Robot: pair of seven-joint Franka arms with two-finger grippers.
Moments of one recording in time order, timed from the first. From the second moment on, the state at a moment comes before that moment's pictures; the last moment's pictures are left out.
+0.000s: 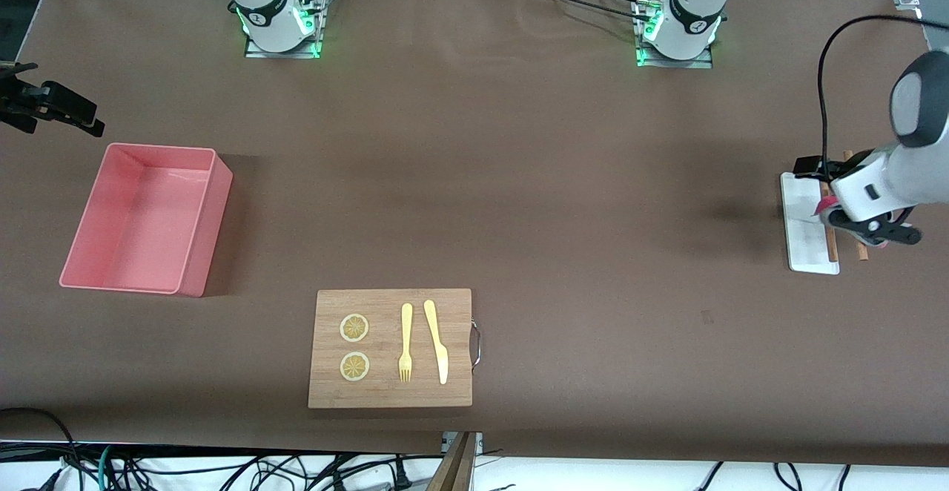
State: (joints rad) left arm 0.09 0.29 0.00 -1.69 0.19 1.59 0.45; right arm -0.06 0.03 0.02 -1.51 -0.01 1.50 0.00
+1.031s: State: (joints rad) left arm 0.26 0.41 0.00 -1.82 0.23 2.00 1.23; right arm -0.06 0.03 0.02 -1.51 -0.01 1.50 0.00
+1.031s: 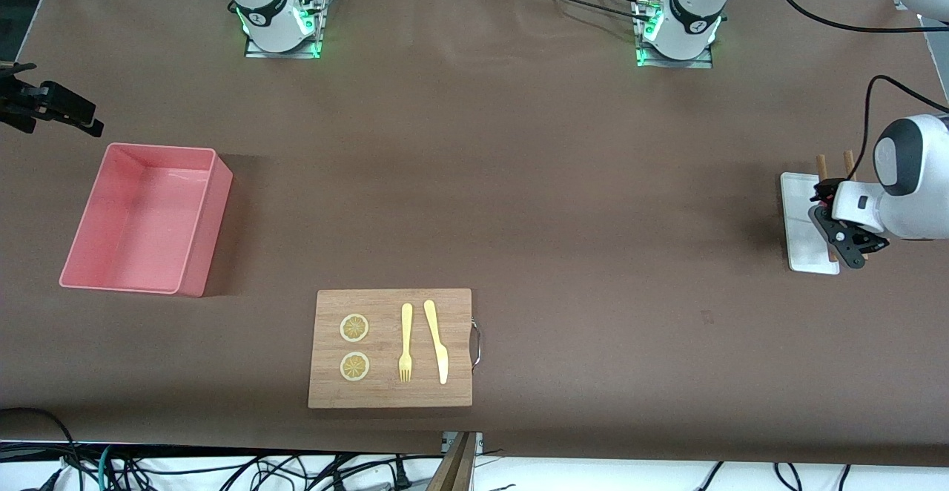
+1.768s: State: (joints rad) left arm 0.28 0.40 -0.01 -1.82 0.23 1.97 1.29; right arm -0.06 0.03 0.02 -1.51 -0.01 1.50 0.00
